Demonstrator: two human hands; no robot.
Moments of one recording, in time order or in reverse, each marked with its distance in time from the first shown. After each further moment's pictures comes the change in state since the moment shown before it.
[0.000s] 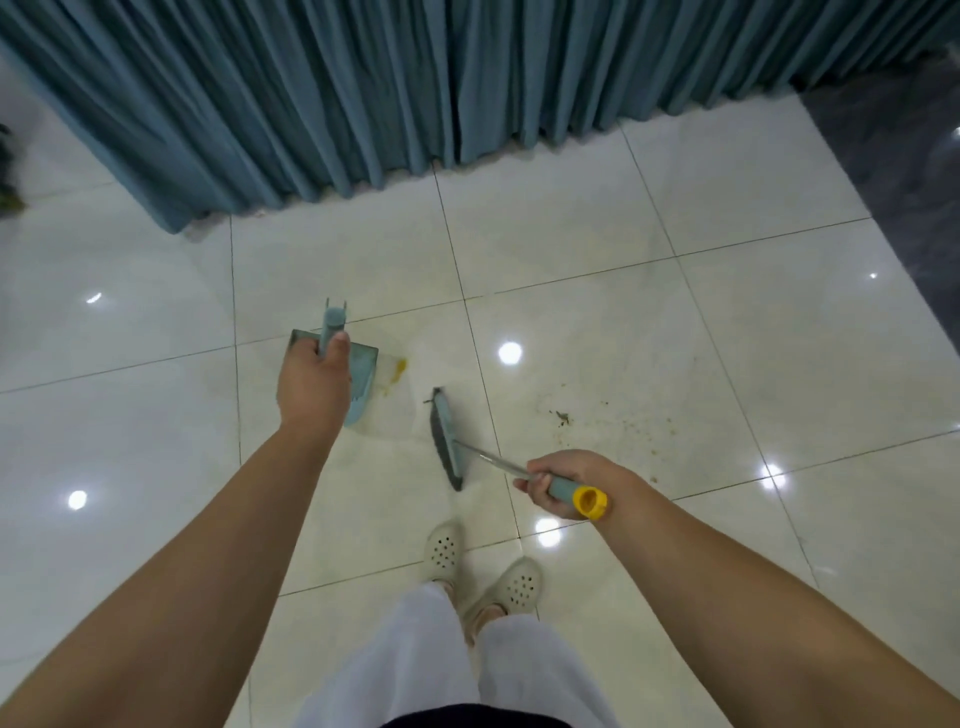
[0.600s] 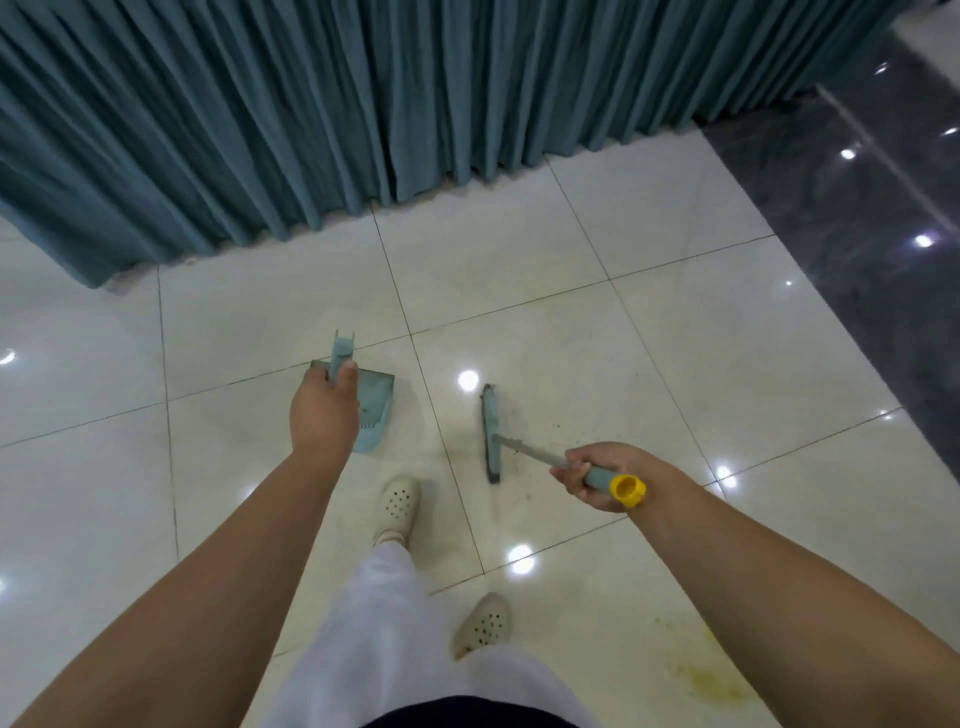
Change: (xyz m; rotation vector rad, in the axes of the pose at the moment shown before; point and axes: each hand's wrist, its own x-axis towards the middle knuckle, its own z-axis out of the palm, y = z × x) left_hand -0.016 0.045 0.072 0.018 -0.111 0.078; right_hand -0.053 -0.054 -0.089 0.196 0.114 -0.238
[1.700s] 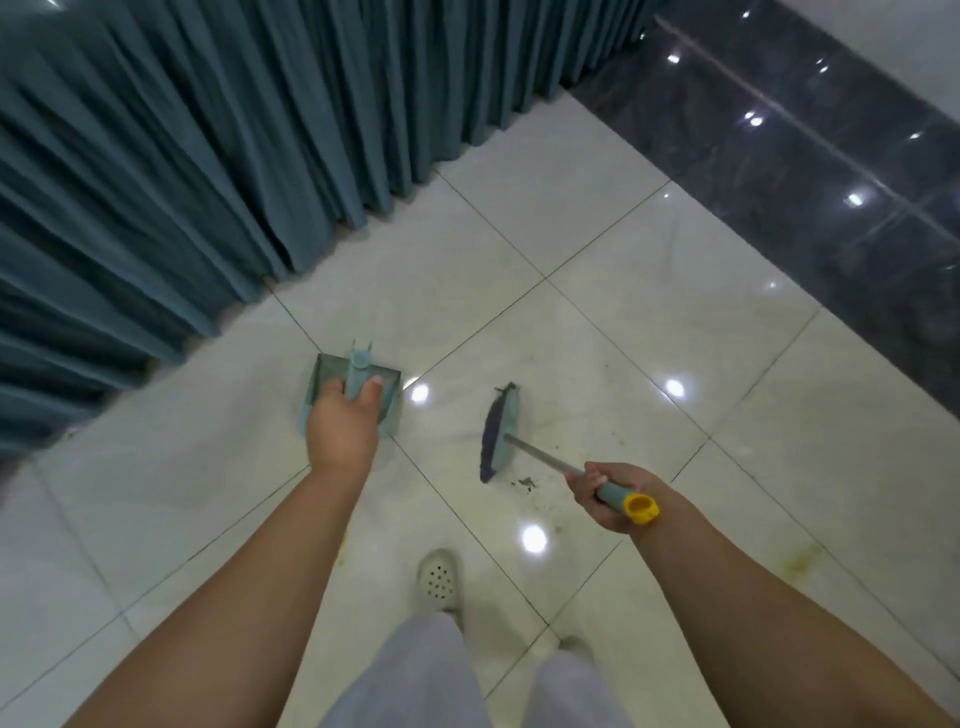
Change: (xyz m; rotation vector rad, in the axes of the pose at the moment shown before) left_hand 0.237 0.140 0.057 0.042 -0.286 0.202; right_hand 0.021 -0.108 0.127 0.779 0.029 -0.085
